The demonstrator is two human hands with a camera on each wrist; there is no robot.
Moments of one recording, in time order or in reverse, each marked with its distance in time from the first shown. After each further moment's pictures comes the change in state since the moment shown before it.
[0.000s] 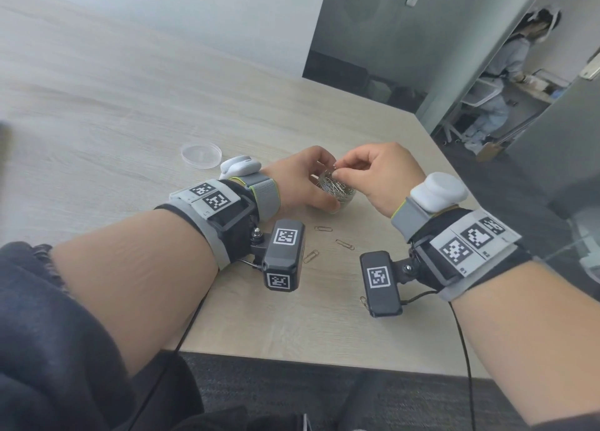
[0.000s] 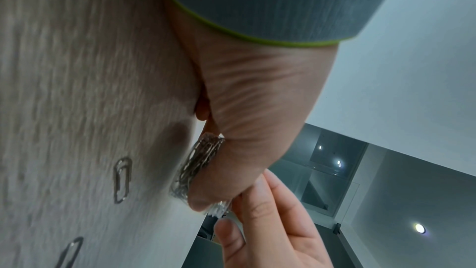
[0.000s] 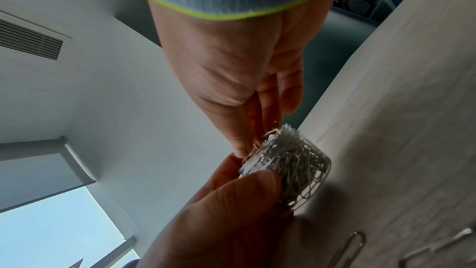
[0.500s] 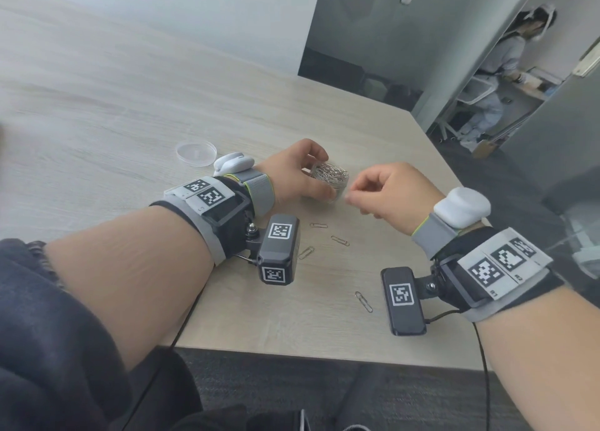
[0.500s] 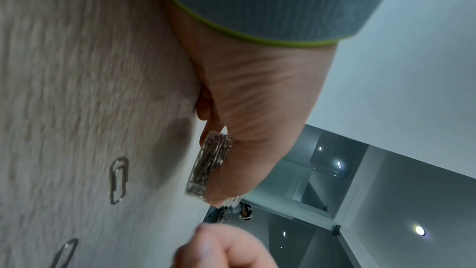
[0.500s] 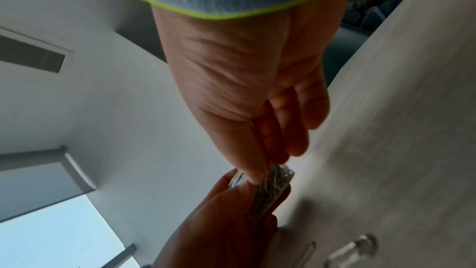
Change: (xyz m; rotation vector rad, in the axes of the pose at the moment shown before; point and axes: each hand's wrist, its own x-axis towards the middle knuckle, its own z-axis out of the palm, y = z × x) left_hand 0.002 -0.001 0.002 -0.060 0.078 -0.022; right_hand -0.029 0.015 -0.016 -0.005 -0.122 0.066
